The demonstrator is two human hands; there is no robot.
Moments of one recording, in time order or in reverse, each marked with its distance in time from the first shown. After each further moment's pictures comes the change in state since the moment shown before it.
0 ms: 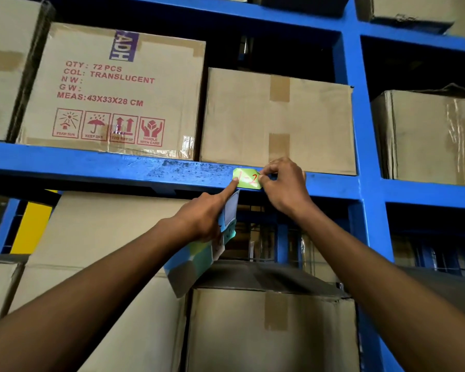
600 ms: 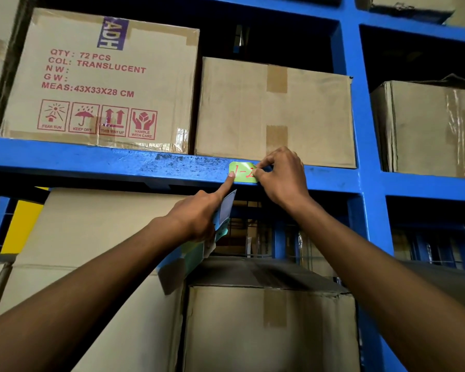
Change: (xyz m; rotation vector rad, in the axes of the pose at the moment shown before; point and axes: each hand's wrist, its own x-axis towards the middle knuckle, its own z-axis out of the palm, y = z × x) left_hand 0.002 -0.002 0.006 0.087 0.011 -0.012; right_hand 0.004 -0.001 0.004 -0.111 0.066 -0.038
